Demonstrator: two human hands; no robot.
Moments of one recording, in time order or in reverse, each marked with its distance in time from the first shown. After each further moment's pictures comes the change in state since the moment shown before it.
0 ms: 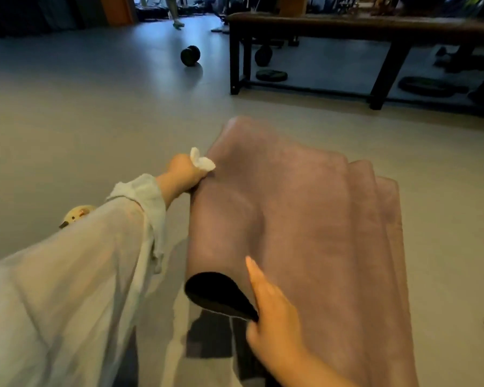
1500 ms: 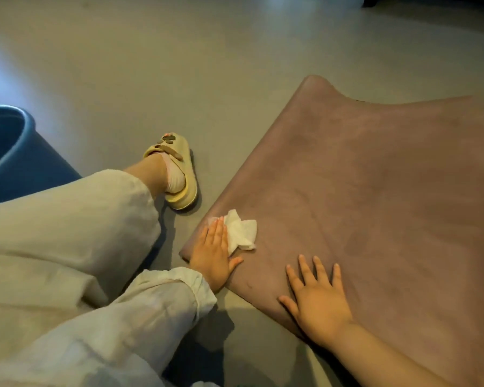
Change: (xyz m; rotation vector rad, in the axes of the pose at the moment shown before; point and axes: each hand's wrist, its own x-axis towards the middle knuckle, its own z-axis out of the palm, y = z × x) left_hand -0.170 -0.254 0.108 0.905 -0.259 0.007; right_hand 0.021 0.019 0.144 -0.630 -0.479 -0.122
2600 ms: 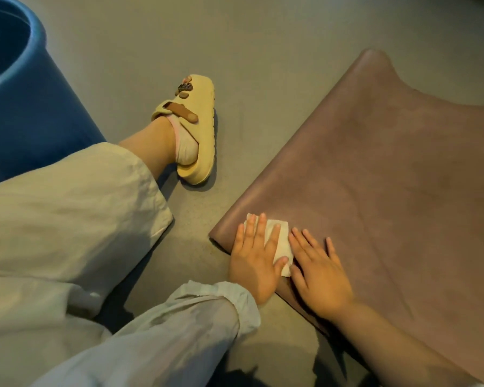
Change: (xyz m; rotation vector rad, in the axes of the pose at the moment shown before) left_hand -0.028 0.016 0.010 -0.316 0.188 0.001; right_hand 0.058 -0.047 -0.009 0.102 0.171 -0.151
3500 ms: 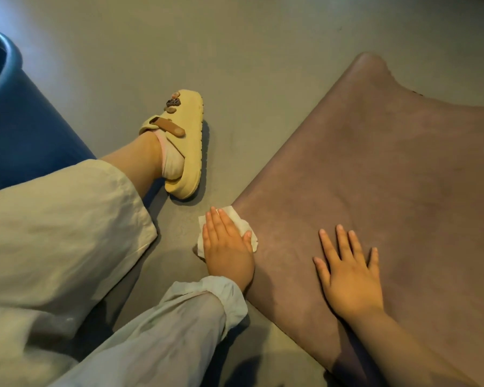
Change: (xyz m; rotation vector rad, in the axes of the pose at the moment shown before) left_hand 0.045 -0.007 0.009 -0.238 0.182 -0.509; right_hand 0.008 0.061 -0.002 -0.091 0.032 0.319
